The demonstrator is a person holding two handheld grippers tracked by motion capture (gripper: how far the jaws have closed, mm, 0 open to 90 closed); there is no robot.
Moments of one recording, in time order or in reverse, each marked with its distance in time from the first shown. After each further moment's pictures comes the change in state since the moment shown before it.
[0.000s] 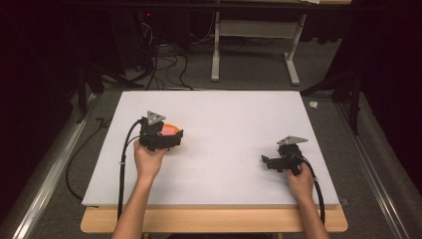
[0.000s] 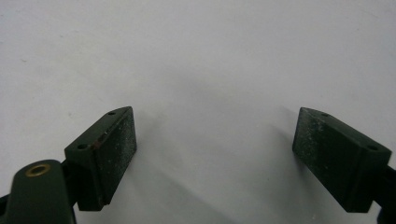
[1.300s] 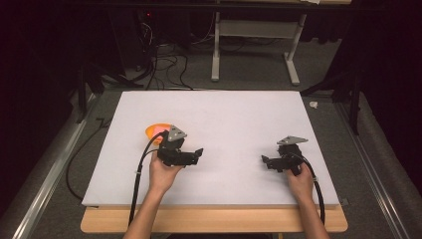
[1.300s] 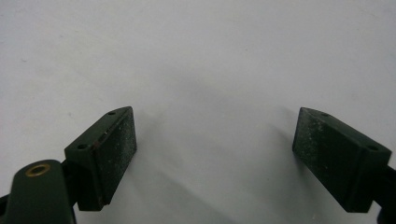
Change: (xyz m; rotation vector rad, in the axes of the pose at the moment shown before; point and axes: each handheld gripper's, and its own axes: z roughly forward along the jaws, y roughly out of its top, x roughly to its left) left arm -0.055 -0.021 0.003 0.055 -0.188 0.116; right arm 0.000 0.000 0.000 0.000 0.000 0.000
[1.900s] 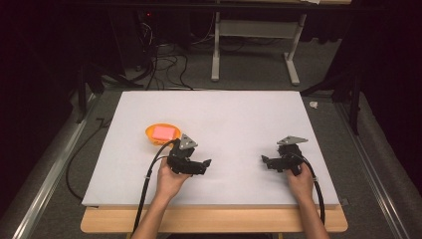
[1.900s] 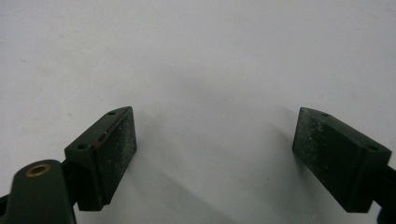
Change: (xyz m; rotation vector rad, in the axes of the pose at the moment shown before) left arm -0.019 -0.016 0.022 0.066 -0.073 0.041; right arm 0.000 0.000 0.000 0.000 0.000 0.000
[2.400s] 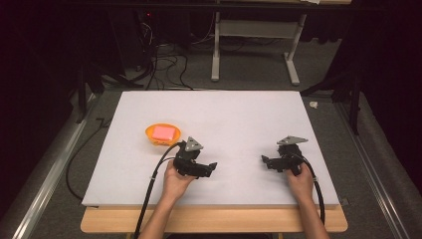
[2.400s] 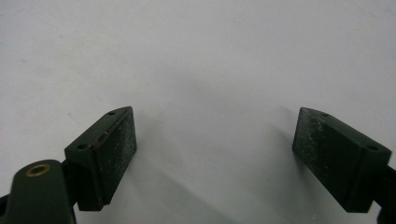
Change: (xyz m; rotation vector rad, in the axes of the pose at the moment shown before) left arm -0.008 -0.003 0.018 0.004 -0.044 -0.015; right arm 0.000 0.000 0.000 0.000 0.000 0.000
